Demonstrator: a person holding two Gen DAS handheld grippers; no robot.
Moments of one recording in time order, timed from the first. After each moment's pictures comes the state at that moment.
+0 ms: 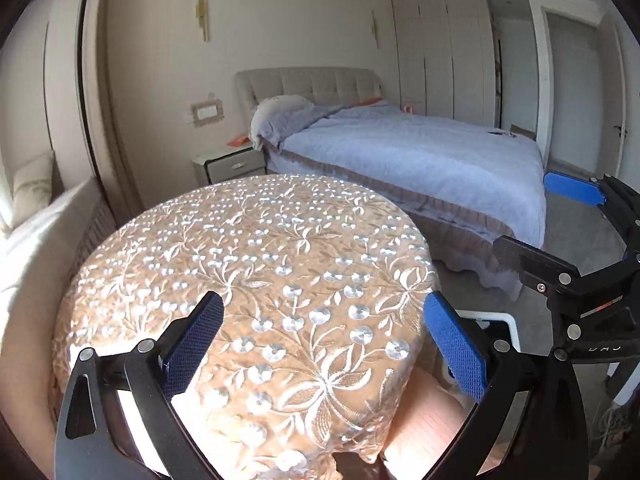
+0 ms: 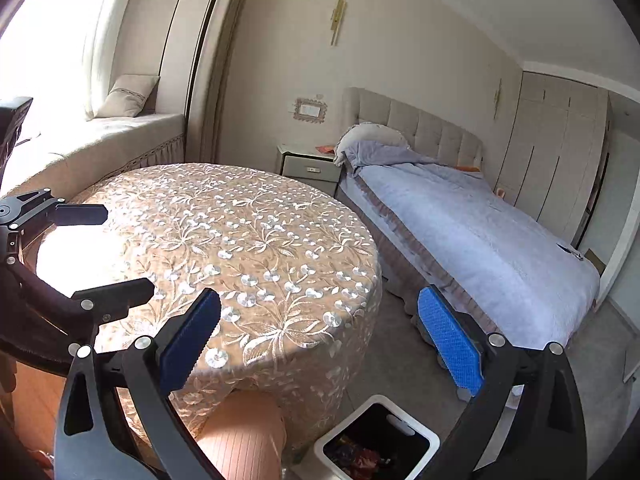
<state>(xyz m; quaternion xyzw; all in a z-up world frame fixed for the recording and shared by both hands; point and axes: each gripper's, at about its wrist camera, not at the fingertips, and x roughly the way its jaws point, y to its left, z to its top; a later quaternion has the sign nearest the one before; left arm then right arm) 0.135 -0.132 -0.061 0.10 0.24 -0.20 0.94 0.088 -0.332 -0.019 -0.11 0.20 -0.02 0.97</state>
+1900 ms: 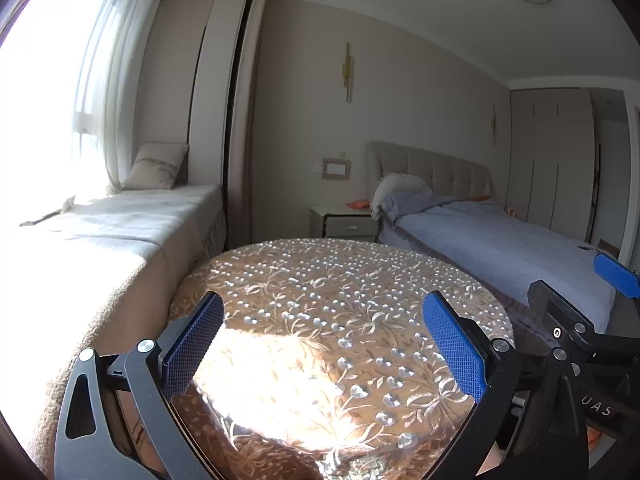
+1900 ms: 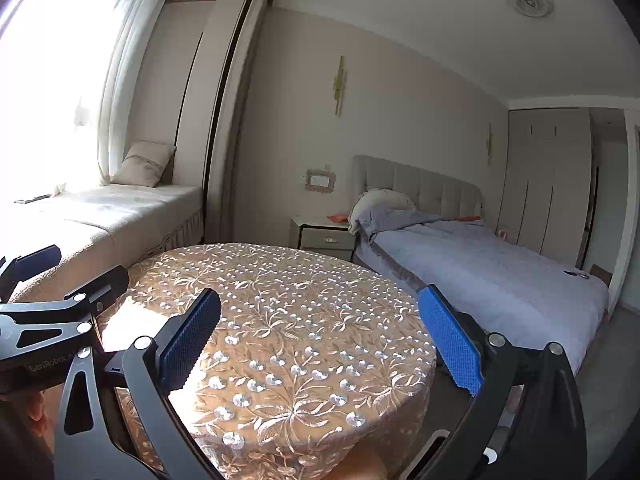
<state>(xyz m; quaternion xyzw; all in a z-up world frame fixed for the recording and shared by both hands) 0.064 0.011 -0.025 -0.02 0.12 -0.02 0.99 0.038 -0.193 0.024 -0.08 0.10 -0.01 0.99</state>
